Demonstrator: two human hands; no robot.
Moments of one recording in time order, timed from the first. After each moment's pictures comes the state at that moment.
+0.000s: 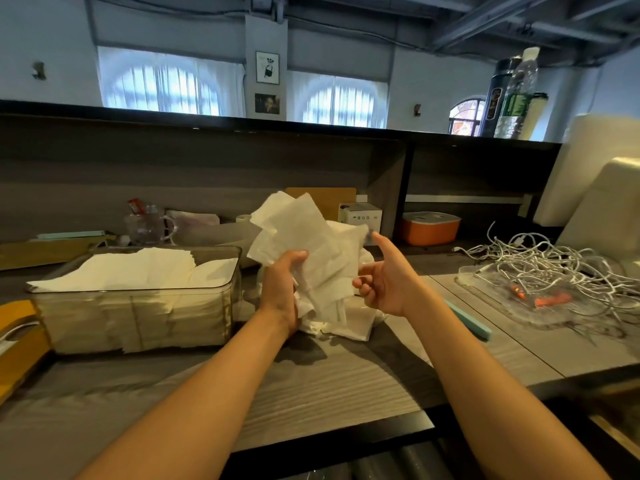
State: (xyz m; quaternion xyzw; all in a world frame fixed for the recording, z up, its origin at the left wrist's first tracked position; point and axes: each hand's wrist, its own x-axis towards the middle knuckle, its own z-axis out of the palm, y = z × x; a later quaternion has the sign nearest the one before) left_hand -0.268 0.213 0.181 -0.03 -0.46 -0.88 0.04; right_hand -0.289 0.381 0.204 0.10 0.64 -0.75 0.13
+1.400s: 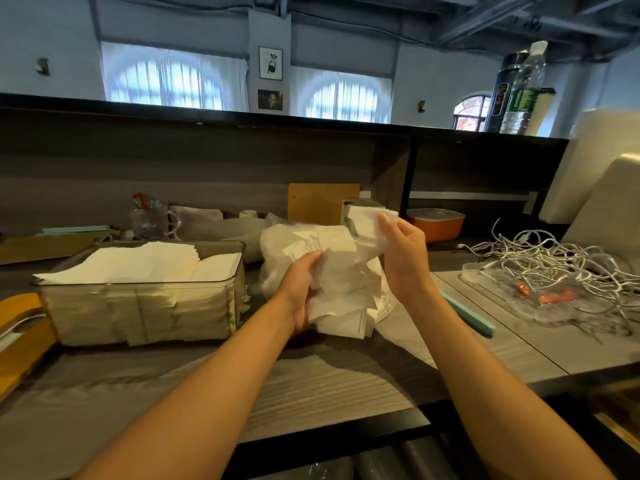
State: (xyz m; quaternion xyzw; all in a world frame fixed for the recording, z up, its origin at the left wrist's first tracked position) left_hand -0.265 0.222 0.183 0.04 -0.54 -0.83 -0.12; right_hand -0.281 0.370 0.213 -0.10 0.64 -0.73 -0.24
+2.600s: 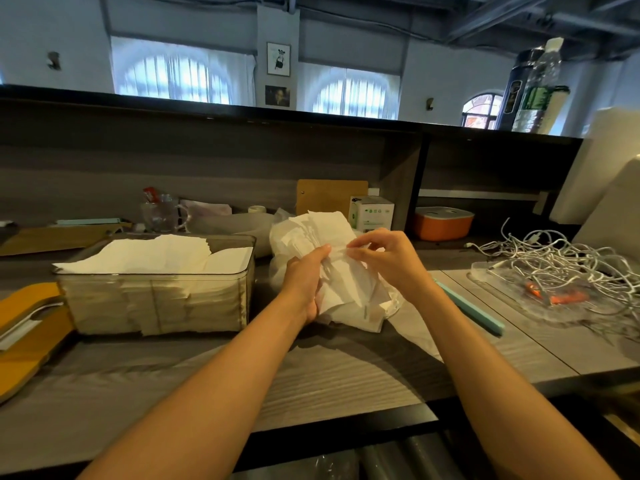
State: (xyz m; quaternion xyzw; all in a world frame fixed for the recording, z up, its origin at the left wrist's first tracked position) left_hand -0.272 0.223 0.183 0.07 -0.57 -0.82 0.00; right_hand -0.287 0.366 0.205 -0.18 0.84 -0.46 -0.20
